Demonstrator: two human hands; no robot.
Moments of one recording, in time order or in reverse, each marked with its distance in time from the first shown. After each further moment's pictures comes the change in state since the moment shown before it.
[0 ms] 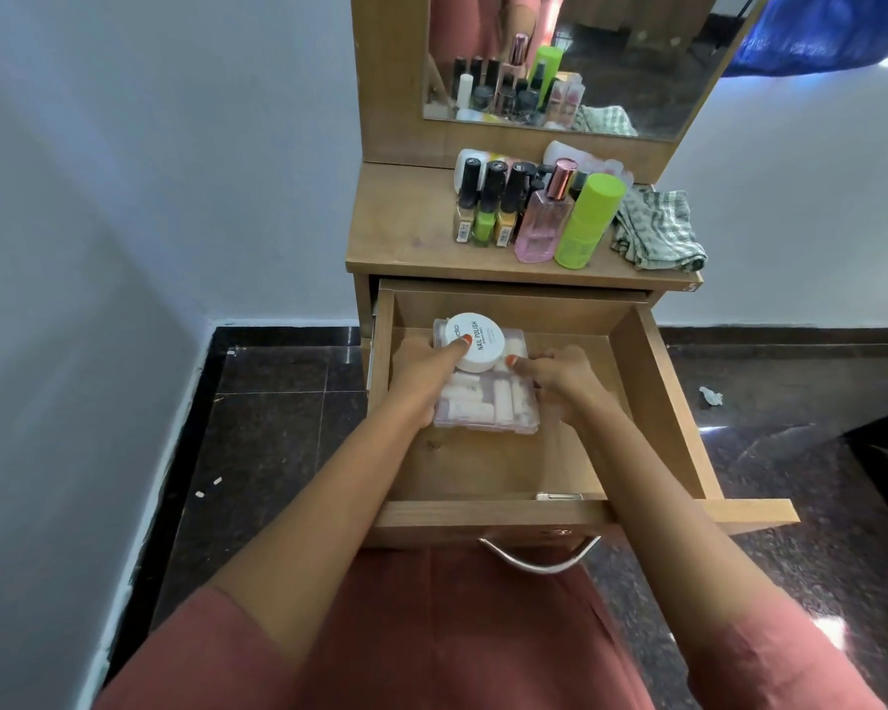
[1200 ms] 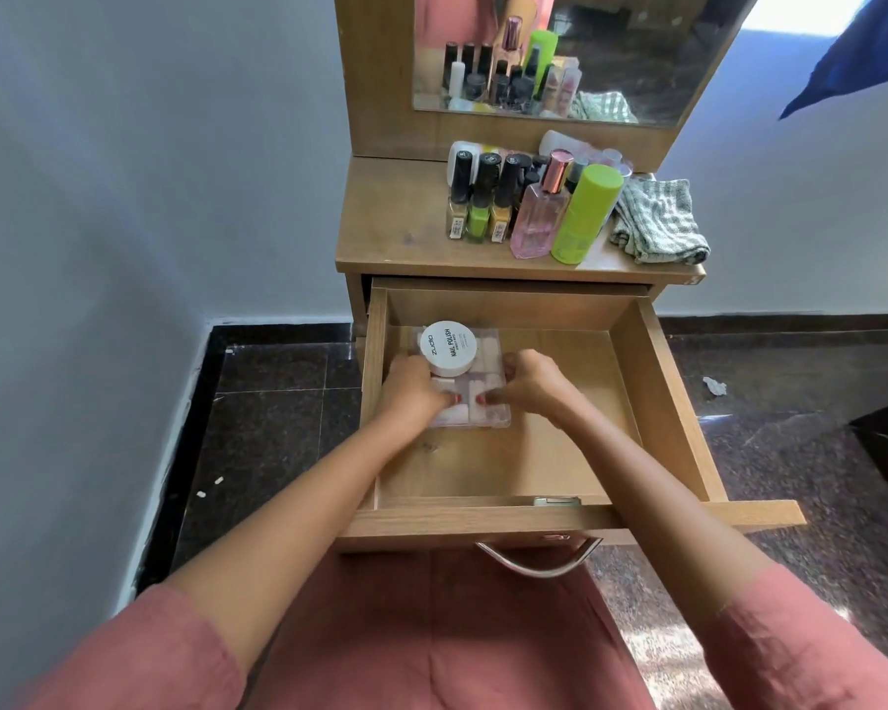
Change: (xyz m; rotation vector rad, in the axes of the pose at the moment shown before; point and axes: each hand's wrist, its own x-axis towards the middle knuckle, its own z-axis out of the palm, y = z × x) left_hand 0.011 -0.025 -0.010 0.737 -0.081 0.246; right_hand 0.020 0.010 0.012 -0.727 -0.179 -0.218
